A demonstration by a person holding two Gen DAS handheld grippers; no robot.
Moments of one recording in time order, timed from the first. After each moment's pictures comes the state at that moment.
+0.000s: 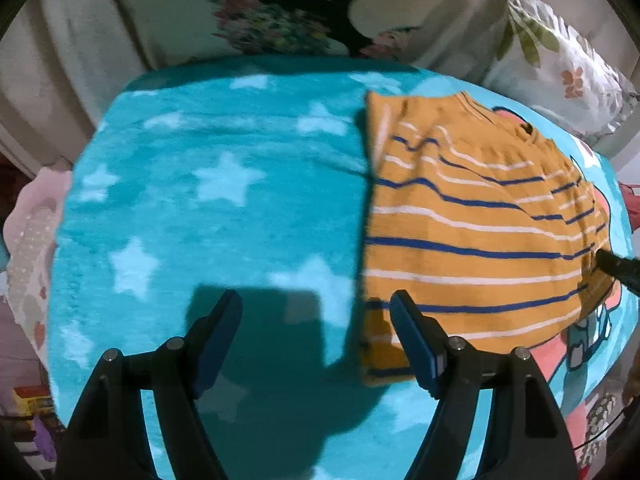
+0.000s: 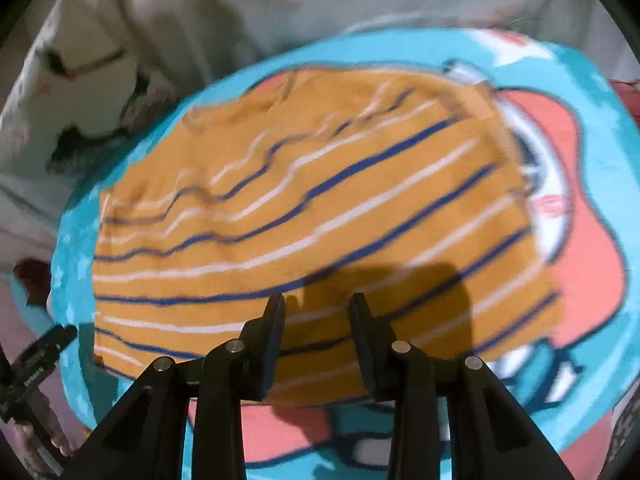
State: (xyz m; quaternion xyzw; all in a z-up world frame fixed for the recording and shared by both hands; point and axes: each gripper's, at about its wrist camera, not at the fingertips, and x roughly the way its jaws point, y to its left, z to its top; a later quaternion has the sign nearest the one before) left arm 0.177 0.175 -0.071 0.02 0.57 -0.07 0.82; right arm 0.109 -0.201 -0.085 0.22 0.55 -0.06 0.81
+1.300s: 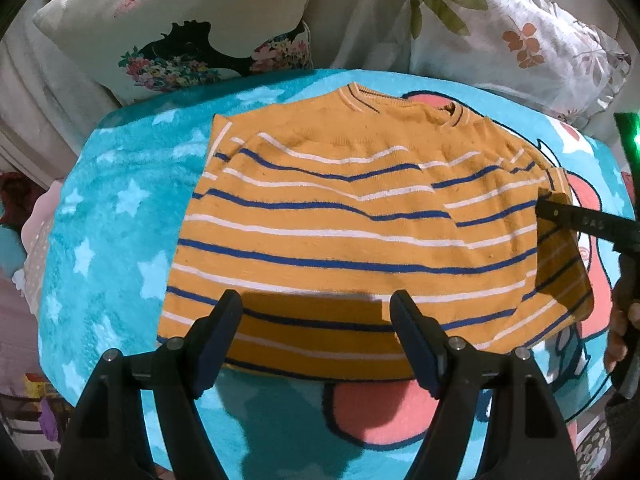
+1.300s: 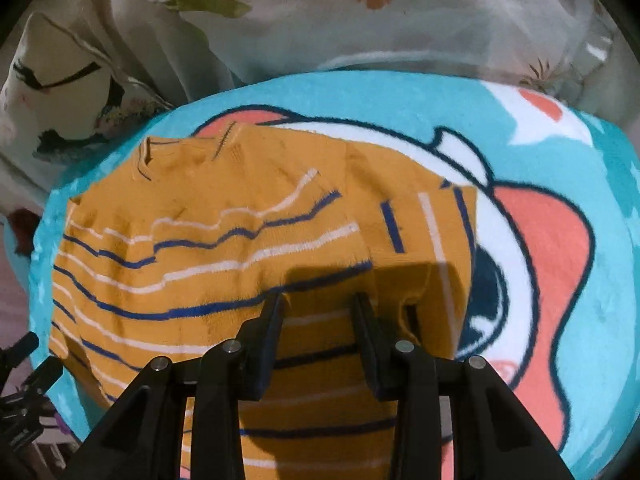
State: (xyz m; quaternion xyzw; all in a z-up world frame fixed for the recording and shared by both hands) left arm 0.141 0.009 -0.054 0.06 0.56 -0.02 0.83; right arm 0.188 -0.259 -0.110 0.11 0.57 0.02 0.81
